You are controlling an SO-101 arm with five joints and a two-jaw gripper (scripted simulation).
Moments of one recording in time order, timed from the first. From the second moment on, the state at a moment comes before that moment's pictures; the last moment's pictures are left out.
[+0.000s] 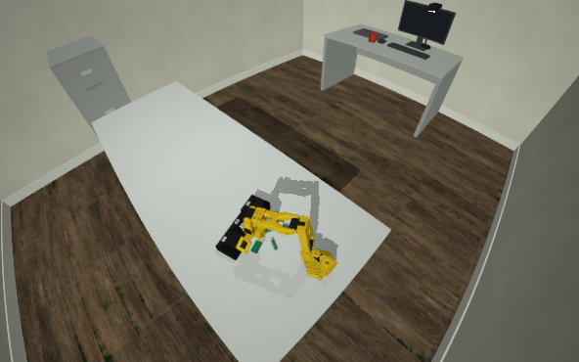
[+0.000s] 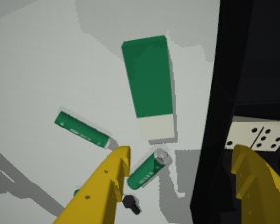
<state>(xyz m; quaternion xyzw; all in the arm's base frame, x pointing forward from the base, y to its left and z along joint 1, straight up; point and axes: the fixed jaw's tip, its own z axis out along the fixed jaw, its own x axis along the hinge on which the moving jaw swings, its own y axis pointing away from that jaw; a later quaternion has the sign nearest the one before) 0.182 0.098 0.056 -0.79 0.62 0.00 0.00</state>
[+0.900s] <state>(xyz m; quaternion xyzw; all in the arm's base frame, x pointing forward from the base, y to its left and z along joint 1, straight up) 0.177 0.097 0.056 -0.82 0.57 0.00 0.00</state>
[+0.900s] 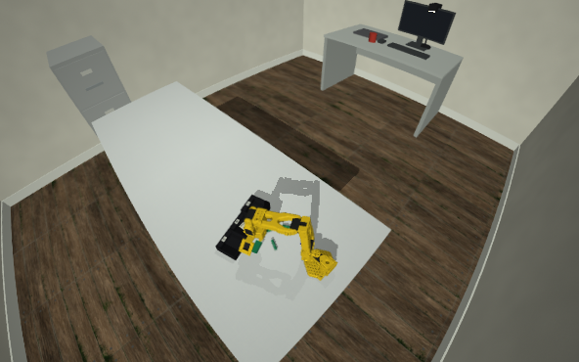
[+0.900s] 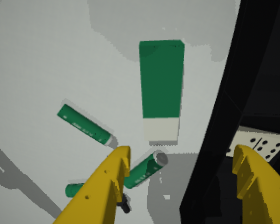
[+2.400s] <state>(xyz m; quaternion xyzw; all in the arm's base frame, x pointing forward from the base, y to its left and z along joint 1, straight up) 0.180 0.099 0.040 -0.83 0.56 -0.01 0.01</state>
